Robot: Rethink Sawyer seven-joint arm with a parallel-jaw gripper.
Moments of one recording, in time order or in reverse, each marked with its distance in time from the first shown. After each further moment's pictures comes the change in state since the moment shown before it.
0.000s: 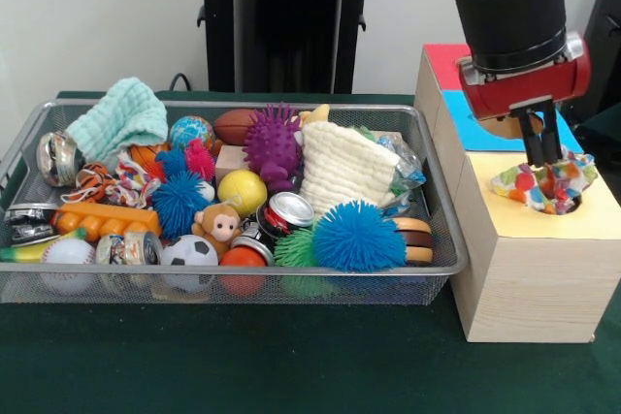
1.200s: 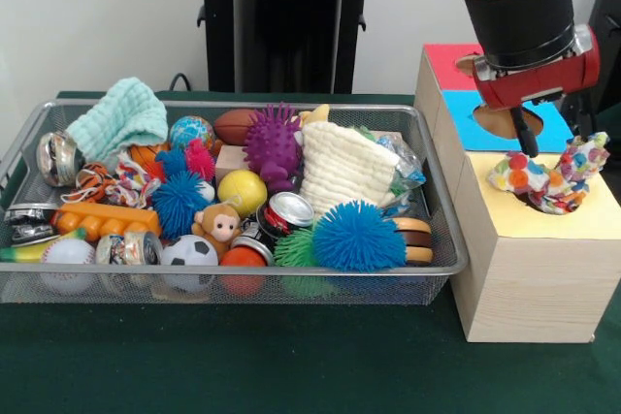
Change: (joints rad) arm -0.016 -0.003 0.042 0.064 0.064 0.007 0.000
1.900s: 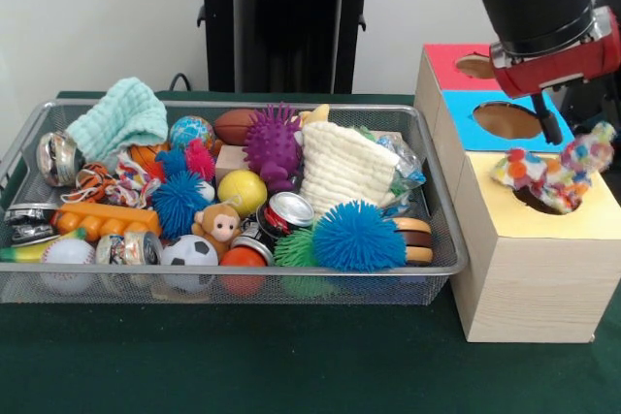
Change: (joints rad) arm -0.004 -0.022 0.020 0.042 0.136 -0.002 0.000
